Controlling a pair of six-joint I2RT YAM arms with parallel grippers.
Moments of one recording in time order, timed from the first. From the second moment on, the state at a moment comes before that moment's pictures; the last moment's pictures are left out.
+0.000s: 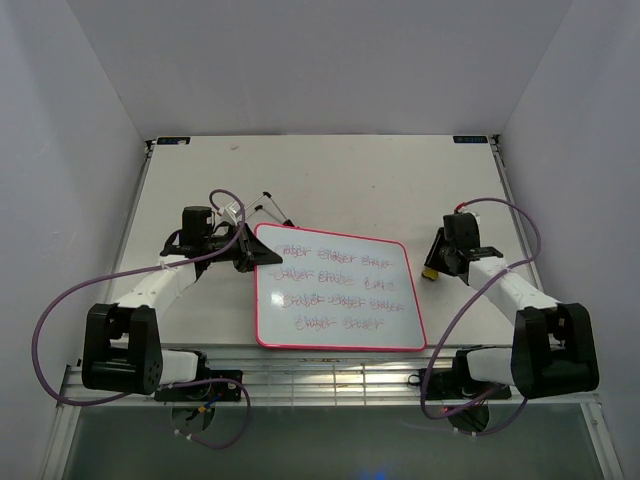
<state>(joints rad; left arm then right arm) -0.11 1.31 0.69 -0.17 0.95 -0.74 0.16 1.30 0.64 -0.29 0.16 0.47</state>
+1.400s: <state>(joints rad) -0.11 1.34 0.69 -0.19 1.00 -0.67 0.89 1.64 1.18 -0.13 -0.20 0.05</state>
